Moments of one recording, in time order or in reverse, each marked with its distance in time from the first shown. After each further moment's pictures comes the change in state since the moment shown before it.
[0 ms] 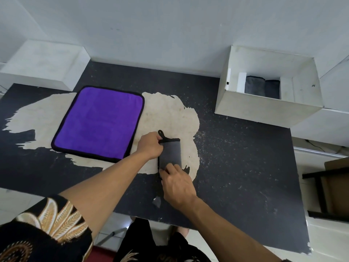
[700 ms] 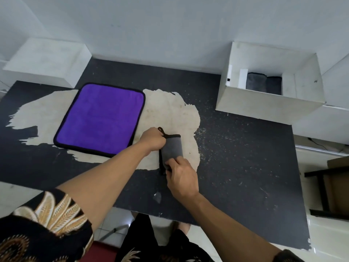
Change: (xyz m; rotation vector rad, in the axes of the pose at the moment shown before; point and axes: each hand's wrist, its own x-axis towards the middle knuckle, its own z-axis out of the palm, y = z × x) left_hand 0.000 0.015 -0.008 -0.225 -0.121 -0.157; right_hand -0.001 0.004 0.001 0.169 0.235 0.230
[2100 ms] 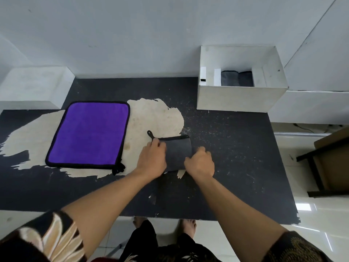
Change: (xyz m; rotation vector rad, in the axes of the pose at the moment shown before) left_hand -0.061 -0.007 0.045 0.778 0.233 0.623; right_hand 0.015 0.053 -0.050 0.182 -0.056 0.758
